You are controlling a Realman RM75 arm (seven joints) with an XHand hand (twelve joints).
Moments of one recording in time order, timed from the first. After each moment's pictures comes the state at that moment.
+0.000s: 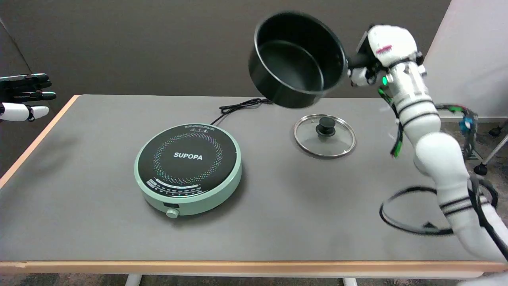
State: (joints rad) arm 0.20 -1.10 -1.42 1.61 1.44 0.18 -0.94
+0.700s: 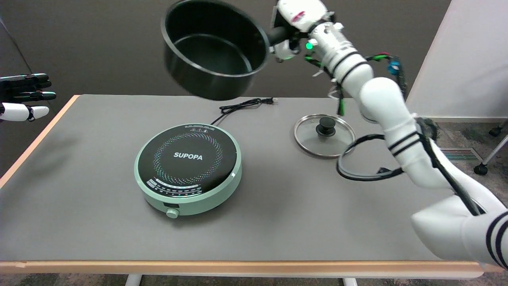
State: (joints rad) arm 0.69 -1.14 -1.82 1.32 1.50 -0.01 -0.92
